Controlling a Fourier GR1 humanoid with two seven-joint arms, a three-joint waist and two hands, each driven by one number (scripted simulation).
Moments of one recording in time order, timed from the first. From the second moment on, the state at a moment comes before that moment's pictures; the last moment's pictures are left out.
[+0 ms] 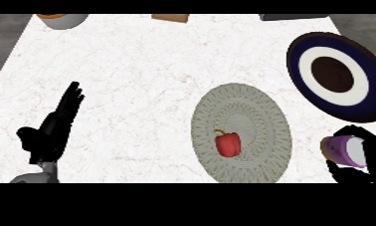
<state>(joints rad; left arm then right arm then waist) -0.02 0.25 0.06 -1.35 0.06 -0.01 -0.13 0.20 -0.45 -0.03 -1.57 0.73 -0.14 0.21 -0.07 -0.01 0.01</state>
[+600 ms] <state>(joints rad) -0.02 0.25 0.05 -1.35 0.06 -0.02 -0.13 0.33 -0.66 -0.60 -1.20 0.26 -0.16 -0.44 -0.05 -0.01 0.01</state>
